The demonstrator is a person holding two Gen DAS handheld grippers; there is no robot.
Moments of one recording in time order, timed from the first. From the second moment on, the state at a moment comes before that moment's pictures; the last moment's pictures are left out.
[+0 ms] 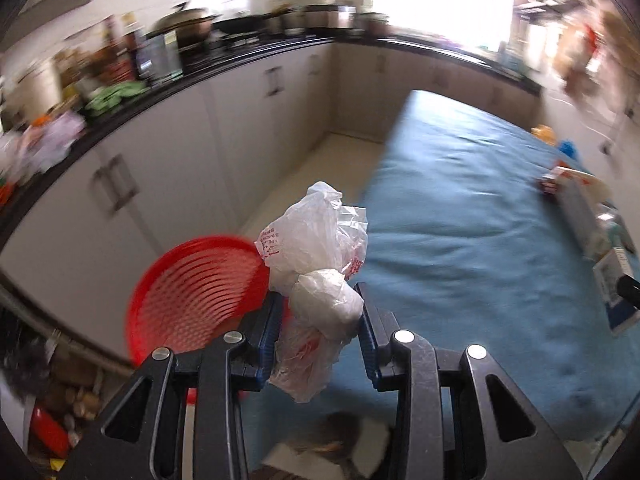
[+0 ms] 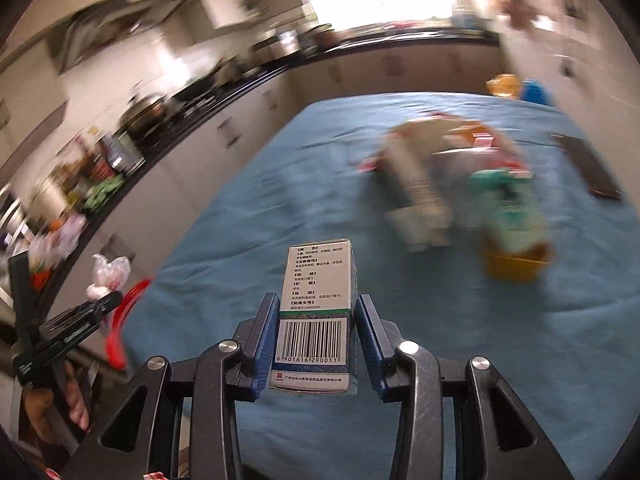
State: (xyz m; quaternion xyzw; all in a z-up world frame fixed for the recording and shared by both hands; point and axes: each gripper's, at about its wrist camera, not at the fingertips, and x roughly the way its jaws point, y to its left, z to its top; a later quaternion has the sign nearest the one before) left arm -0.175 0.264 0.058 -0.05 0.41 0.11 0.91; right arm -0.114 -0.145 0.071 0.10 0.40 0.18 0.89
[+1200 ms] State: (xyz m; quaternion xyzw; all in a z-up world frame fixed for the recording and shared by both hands) left arm -0.181 0.389 0.002 -0.13 0.44 0.21 0.86; right arm -0.025 0.161 0.009 0.06 0.49 0.44 0.75
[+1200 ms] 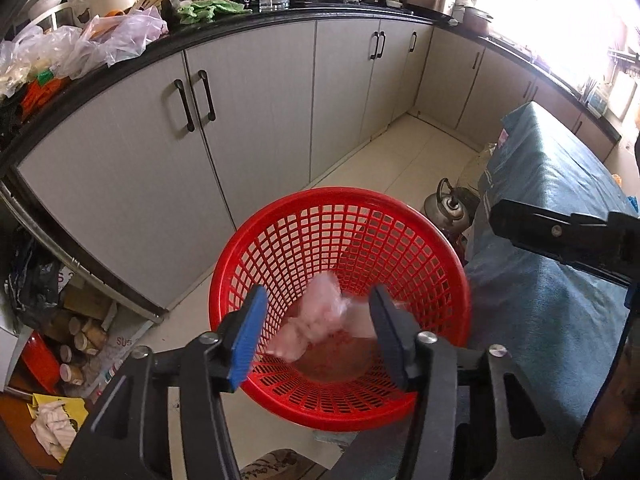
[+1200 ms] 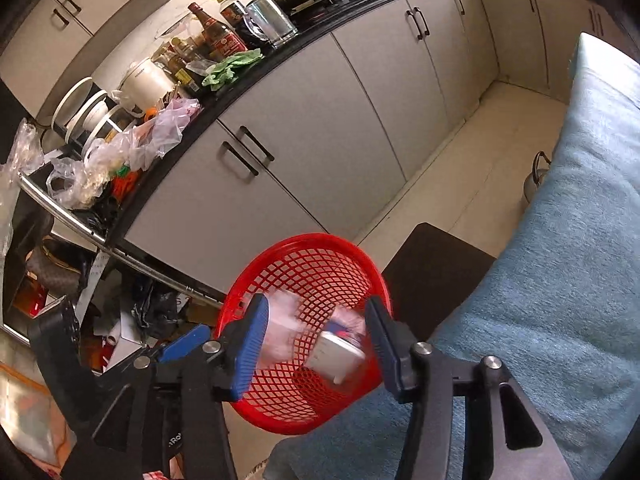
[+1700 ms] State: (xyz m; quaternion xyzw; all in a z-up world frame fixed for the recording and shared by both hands) left arm -0.181 0.344 0.038 -0.09 0.42 0.20 0.88; right arm -0.029 0.053 0.035 0.11 0.46 0.37 0.80
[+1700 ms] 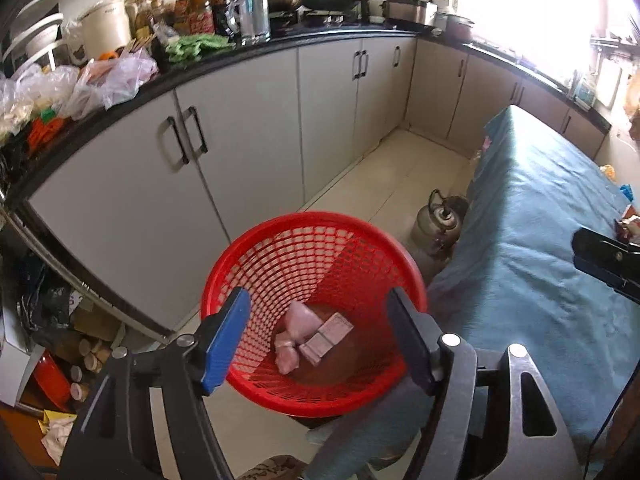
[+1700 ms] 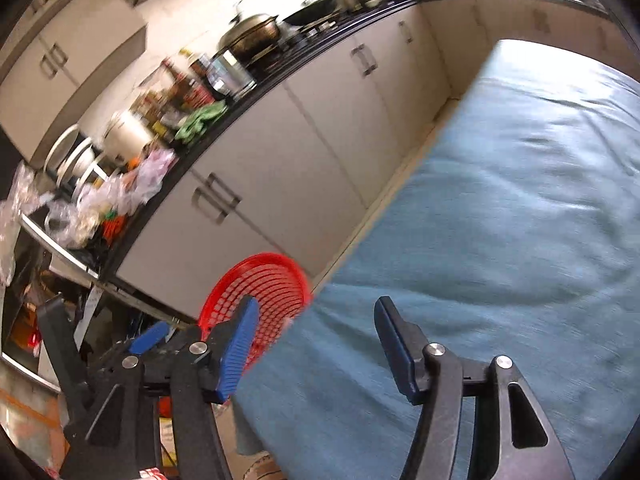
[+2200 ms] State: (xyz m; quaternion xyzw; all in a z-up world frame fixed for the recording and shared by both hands) left arm -0.142 0.204 0.073 -0.07 0.42 0.04 0.90; right arm -0.057 -0.135 0.072 0.14 0.39 0.26 0.87
